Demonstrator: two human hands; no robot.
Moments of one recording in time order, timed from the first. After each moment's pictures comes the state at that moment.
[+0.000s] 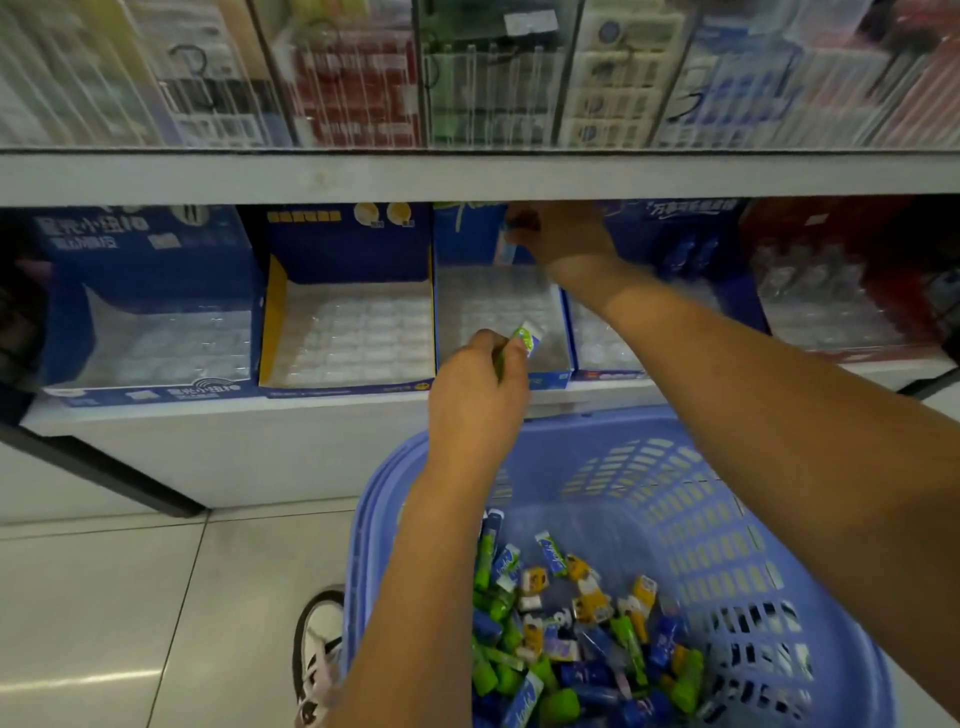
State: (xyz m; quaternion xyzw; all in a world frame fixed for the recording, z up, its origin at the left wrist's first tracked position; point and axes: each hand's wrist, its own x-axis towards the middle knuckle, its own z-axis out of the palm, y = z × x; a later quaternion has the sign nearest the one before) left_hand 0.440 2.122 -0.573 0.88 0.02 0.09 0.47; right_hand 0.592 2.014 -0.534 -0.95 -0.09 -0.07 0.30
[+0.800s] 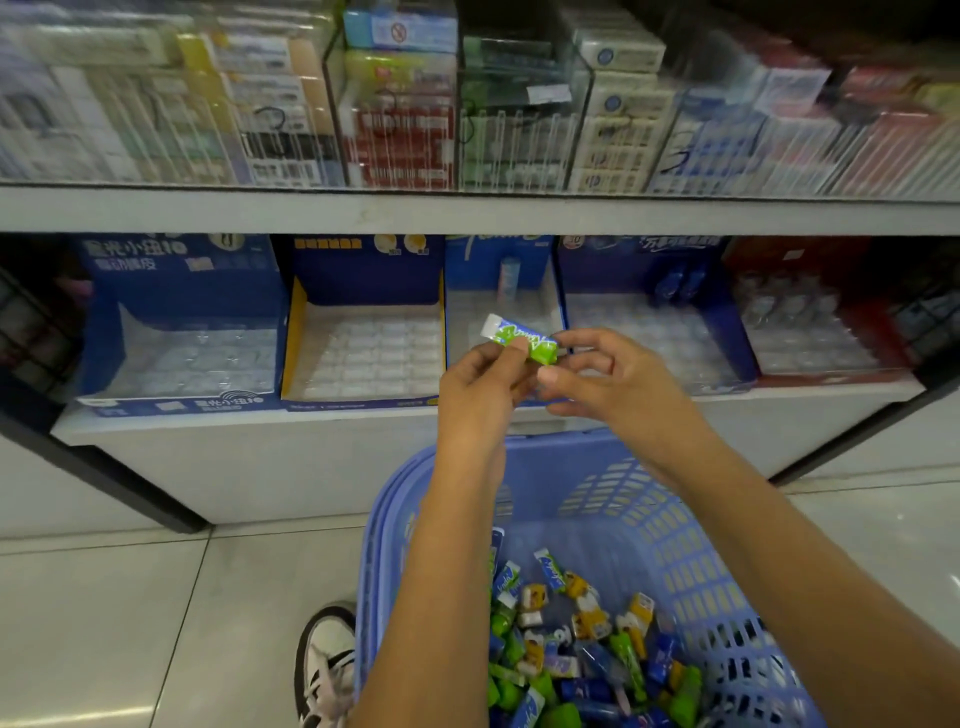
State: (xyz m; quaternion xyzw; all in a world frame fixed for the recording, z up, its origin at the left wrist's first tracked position) left_hand 0.425 2.121 -0.542 0.52 0.12 -0.03 0.84; right_hand 0.422 1.993 -0.519 -0.74 0.00 0.07 0.67
